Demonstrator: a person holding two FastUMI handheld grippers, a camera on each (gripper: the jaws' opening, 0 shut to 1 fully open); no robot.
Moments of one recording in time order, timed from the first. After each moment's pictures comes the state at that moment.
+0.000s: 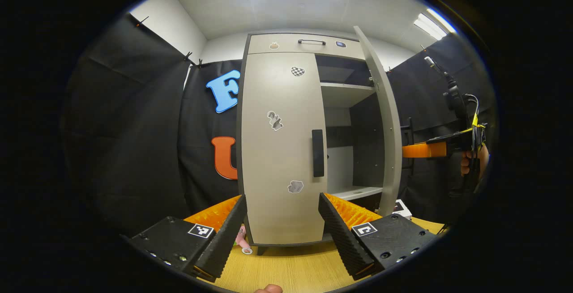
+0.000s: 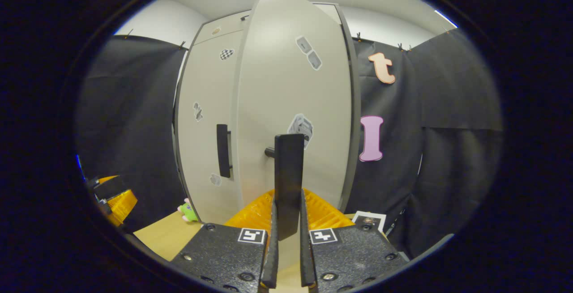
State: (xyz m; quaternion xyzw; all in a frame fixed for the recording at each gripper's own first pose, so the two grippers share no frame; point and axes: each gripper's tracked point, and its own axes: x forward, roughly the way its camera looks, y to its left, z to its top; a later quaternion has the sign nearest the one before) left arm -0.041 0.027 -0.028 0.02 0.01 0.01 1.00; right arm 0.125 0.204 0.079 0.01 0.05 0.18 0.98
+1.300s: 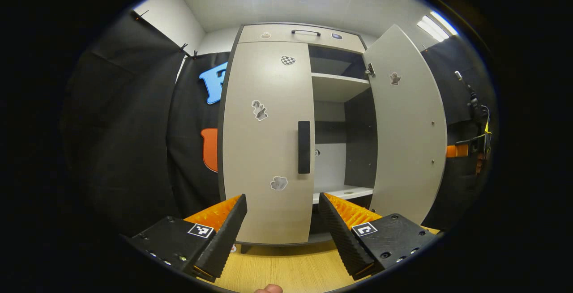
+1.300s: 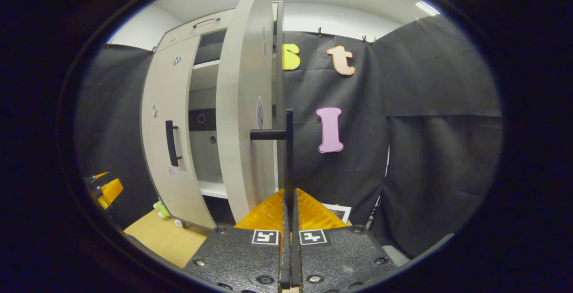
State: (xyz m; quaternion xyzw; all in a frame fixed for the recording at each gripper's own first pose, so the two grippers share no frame) left arm -0.016 -0.010 -0.036 0.00 0.03 -0.01 1.00; right arm 0.141 0.091 0.054 0.03 0.06 0.10 0.99
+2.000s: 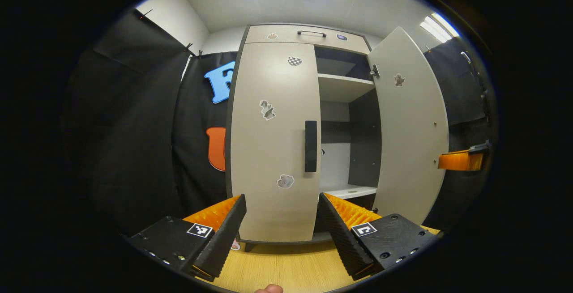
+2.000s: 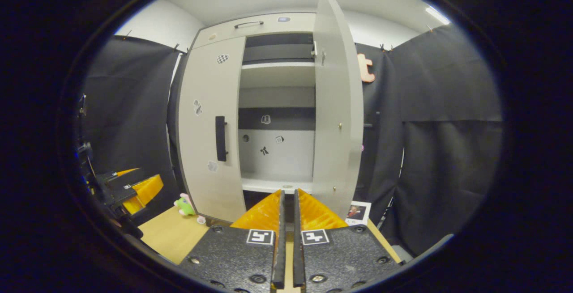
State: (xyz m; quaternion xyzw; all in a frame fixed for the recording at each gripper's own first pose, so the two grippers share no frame) left arm -0.028 0.002 -0.035 0.00 0.03 0.00 1.00; right arm 0.068 0.193 0.039 0.04 0.06 0.16 0.98
